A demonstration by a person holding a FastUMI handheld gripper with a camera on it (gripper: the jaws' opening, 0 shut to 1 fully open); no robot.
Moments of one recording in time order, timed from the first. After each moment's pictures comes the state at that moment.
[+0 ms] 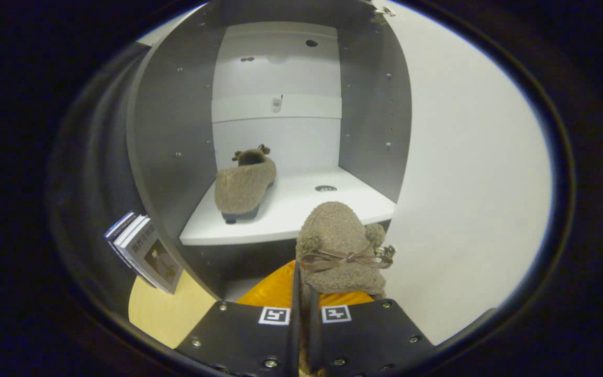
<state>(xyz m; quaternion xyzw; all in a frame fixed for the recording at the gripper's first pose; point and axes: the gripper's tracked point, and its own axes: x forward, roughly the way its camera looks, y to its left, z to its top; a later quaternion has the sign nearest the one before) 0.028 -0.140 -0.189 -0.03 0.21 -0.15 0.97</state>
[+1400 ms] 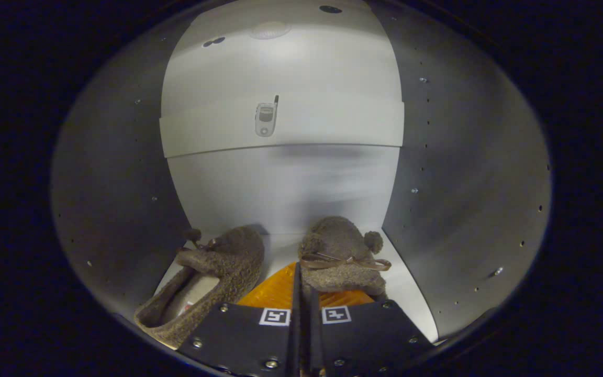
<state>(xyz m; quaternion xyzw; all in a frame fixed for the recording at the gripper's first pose) 0.266 -0.188 -0.163 -0.03 0.23 -0.06 0.97</state>
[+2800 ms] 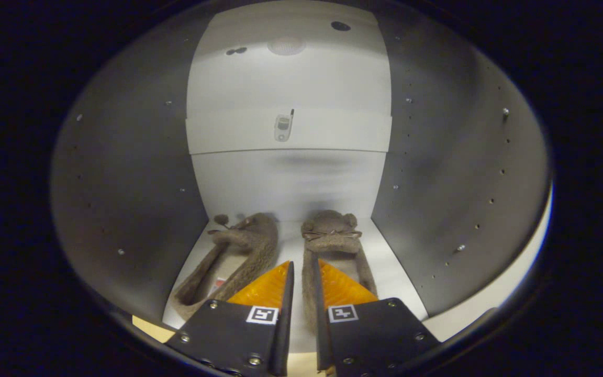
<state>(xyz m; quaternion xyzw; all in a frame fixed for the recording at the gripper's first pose) 0.183 -0.158 -0.127 -0.05 0.23 -0.07 0.97</state>
